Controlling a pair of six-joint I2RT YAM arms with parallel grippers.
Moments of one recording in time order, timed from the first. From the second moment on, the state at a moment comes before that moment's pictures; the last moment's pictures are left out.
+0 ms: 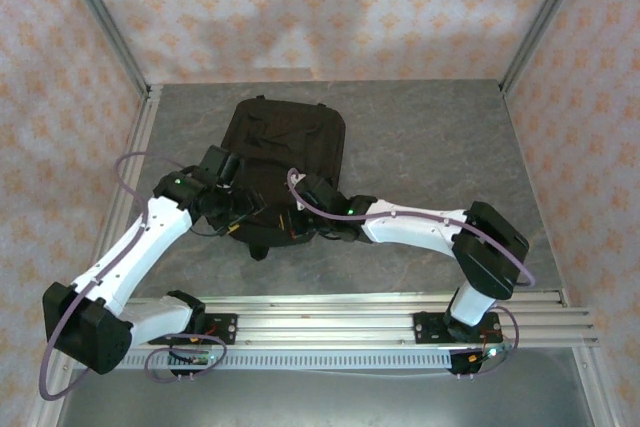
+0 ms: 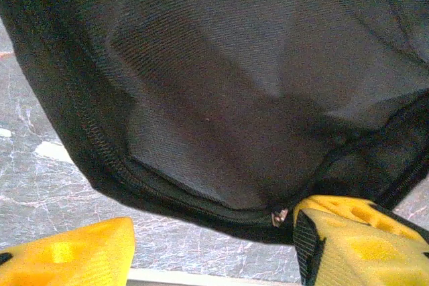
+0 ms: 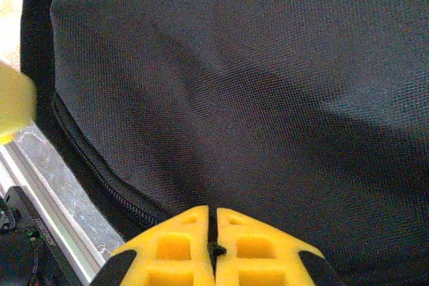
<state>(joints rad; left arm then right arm) -0.35 1.15 0.99 -1.03 0.11 -0.98 1.01 1.66 1.08 -0.17 -0.10 0.63</state>
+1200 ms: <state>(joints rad) -0.26 1.29 0.98 -1.07 0.07 -0.85 0.93 1.50 0.93 -0.17 -0.11 0.58</state>
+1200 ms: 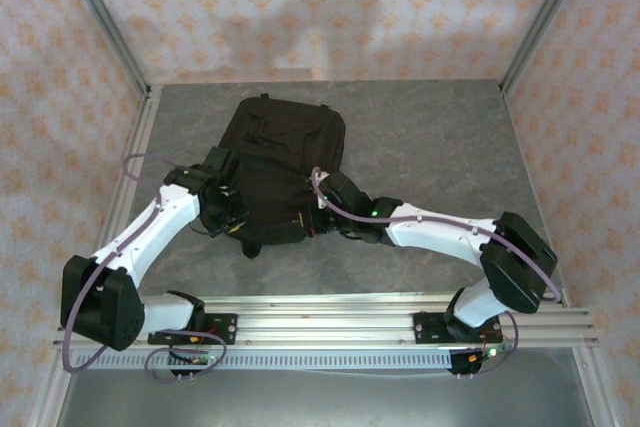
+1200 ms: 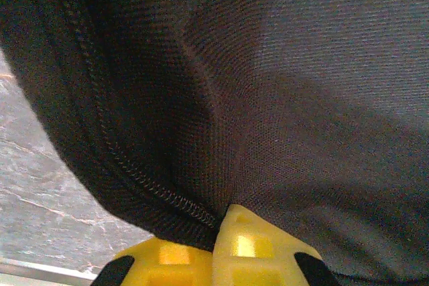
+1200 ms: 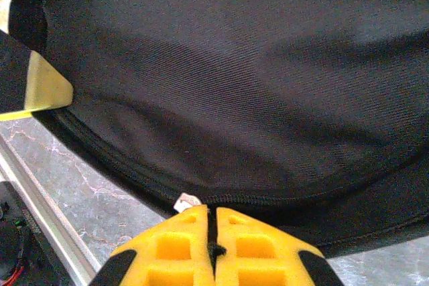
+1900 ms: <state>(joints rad) -0.22 1.20 1.06 -1.15 0.08 -0.95 0.94 1.63 1.06 -0.16 -0.22 0.61</state>
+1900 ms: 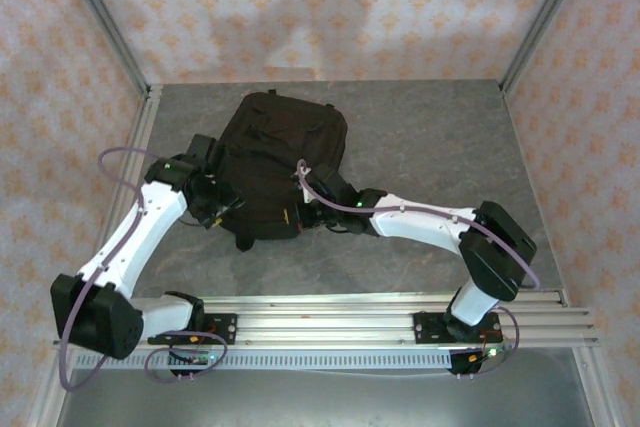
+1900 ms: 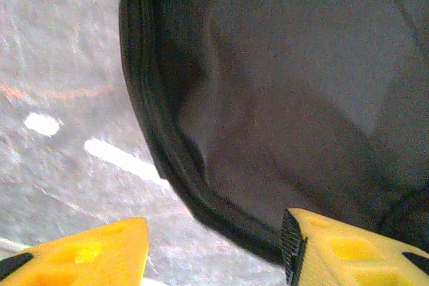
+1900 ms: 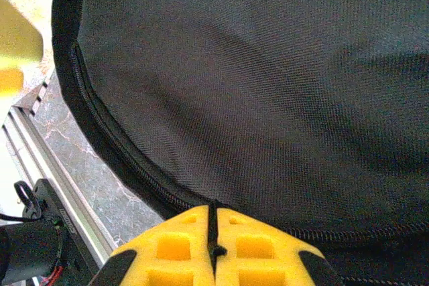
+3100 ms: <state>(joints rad) -0.34 1.13 0.81 -0.90 0.15 -1.38 0.91 1.55 1.00 -0.22 -0.15 0.53</state>
